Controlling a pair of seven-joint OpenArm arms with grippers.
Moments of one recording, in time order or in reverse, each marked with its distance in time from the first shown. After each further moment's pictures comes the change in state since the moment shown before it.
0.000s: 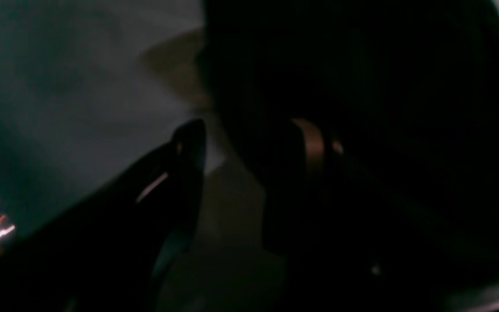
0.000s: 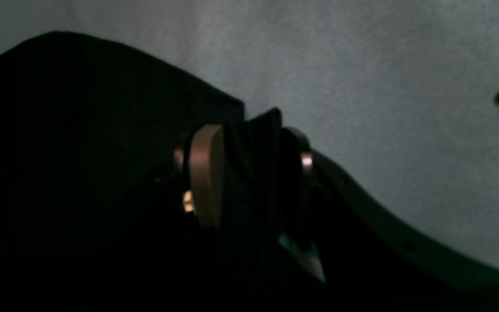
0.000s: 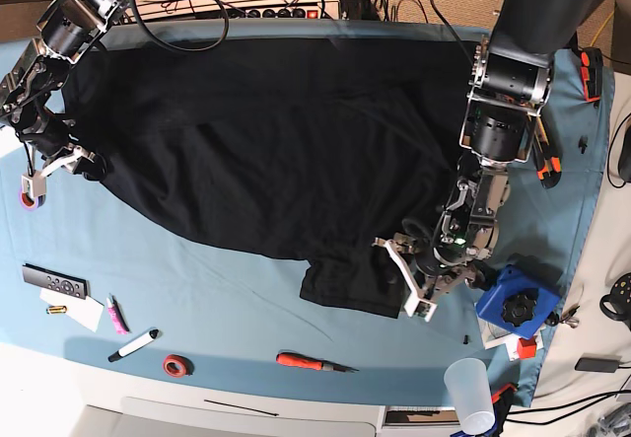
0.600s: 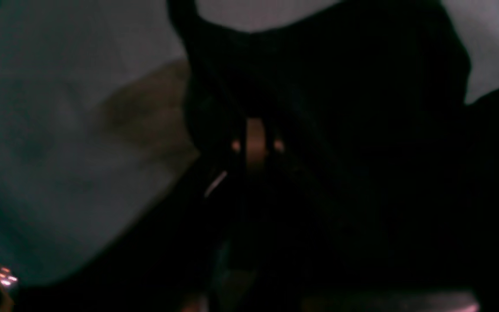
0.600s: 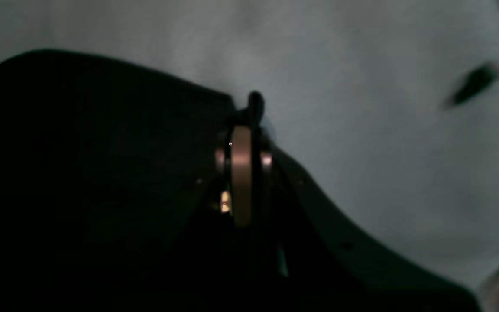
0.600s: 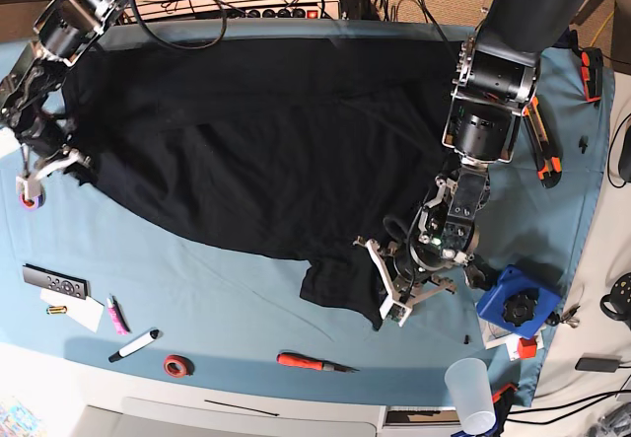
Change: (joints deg) left arm 0.1 2.8 -0.5 3.5 9.1 1.6 -0.4; right arm 2.1 1.5 -0.1 -0.8 -2.8 -0.5 4.0
